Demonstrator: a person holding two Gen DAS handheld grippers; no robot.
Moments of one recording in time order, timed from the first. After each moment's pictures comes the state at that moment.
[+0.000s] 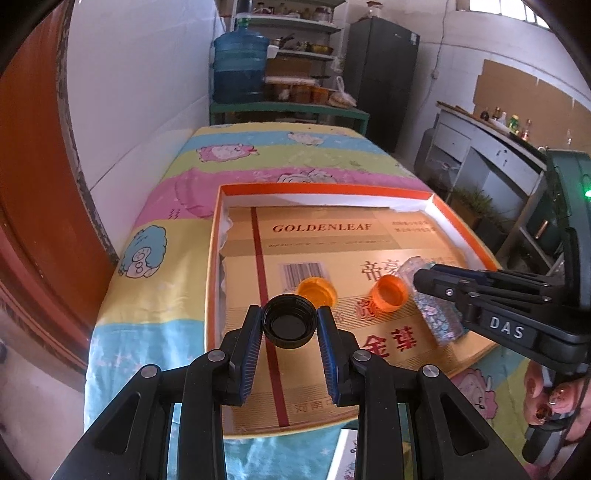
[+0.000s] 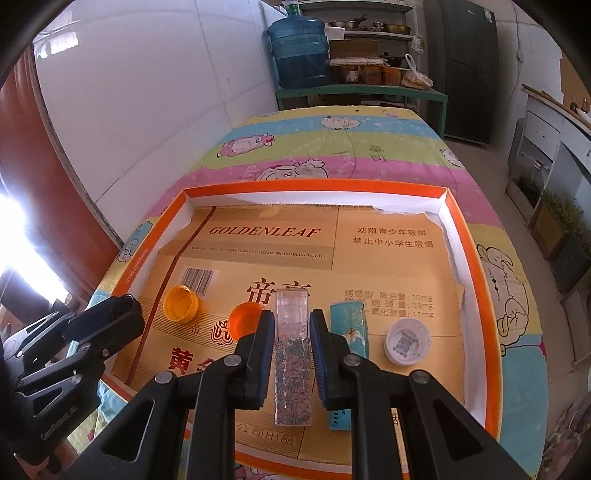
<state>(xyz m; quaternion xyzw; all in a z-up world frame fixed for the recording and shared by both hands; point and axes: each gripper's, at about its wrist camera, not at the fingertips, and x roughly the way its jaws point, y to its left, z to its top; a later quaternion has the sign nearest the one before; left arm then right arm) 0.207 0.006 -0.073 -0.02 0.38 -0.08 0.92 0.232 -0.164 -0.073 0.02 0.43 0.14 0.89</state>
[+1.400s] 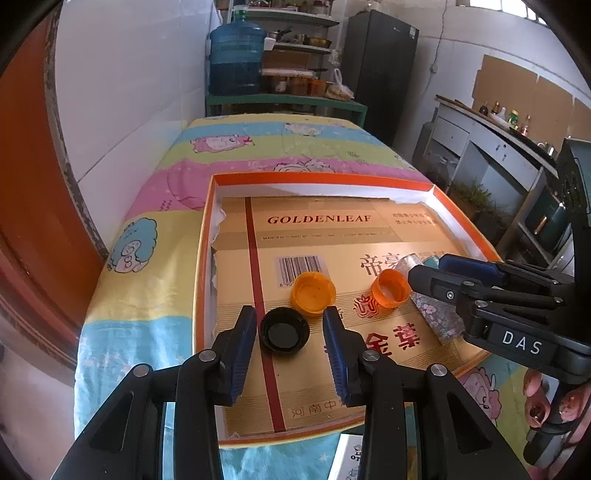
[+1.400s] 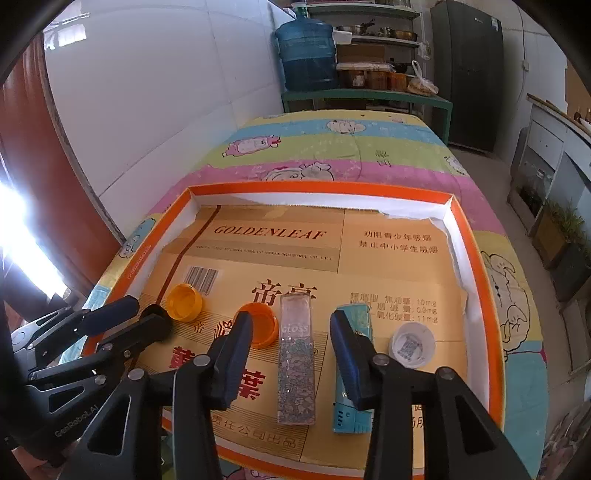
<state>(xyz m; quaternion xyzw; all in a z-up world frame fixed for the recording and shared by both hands) 0.213 0.004 -0.081 -0.02 0.39 -0.09 0.91 0.231 -0.157 -0.072 0.00 0.42 0.14 0.90</state>
